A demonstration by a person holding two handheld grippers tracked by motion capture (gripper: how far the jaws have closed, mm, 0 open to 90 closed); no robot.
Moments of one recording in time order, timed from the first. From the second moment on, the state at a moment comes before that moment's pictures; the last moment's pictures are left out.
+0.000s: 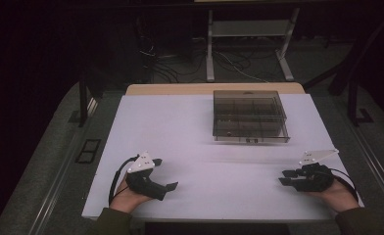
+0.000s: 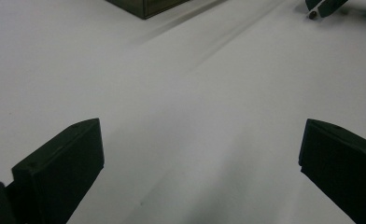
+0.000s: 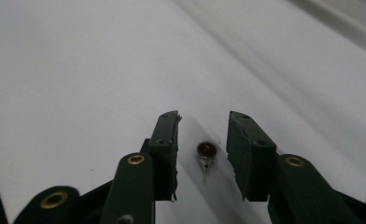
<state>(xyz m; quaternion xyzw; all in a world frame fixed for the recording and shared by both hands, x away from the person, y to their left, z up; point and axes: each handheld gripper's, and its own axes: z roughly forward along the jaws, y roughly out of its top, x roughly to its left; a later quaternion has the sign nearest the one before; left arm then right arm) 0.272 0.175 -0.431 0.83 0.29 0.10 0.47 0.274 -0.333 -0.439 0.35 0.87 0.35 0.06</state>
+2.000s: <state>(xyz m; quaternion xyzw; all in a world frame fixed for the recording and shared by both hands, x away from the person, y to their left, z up) 0.275 0.172 -0.431 0.83 0.29 0.10 0.47 0.310 -0.314 -0.378 0.32 0.84 0.44 0.05</state>
